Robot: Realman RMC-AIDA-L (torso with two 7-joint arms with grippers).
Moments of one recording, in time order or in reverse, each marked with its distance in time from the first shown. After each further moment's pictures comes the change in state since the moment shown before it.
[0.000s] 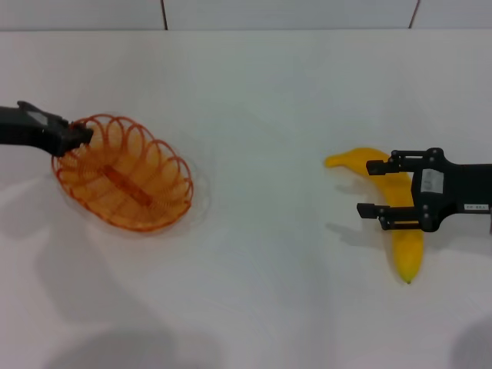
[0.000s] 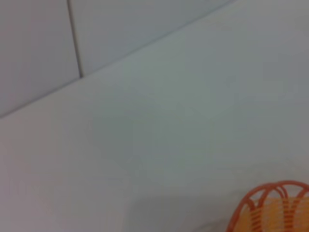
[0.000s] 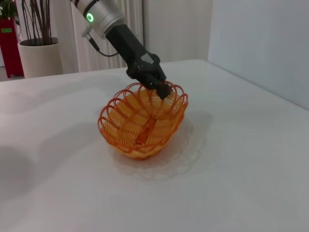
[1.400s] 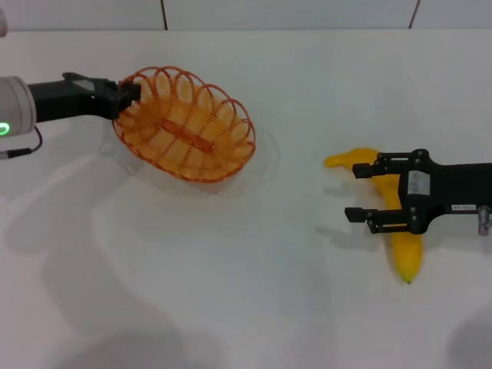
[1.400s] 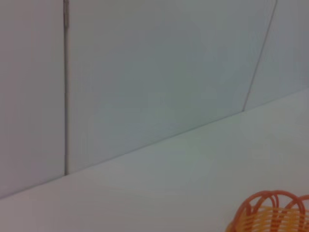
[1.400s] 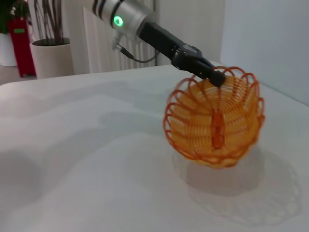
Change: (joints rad) left arm -0.009 -0.044 -0.005 -0.163 -0.358 -0.138 0.134; right arm 0.032 0.000 -0.010 0.034 -0.016 0.001 -0.007
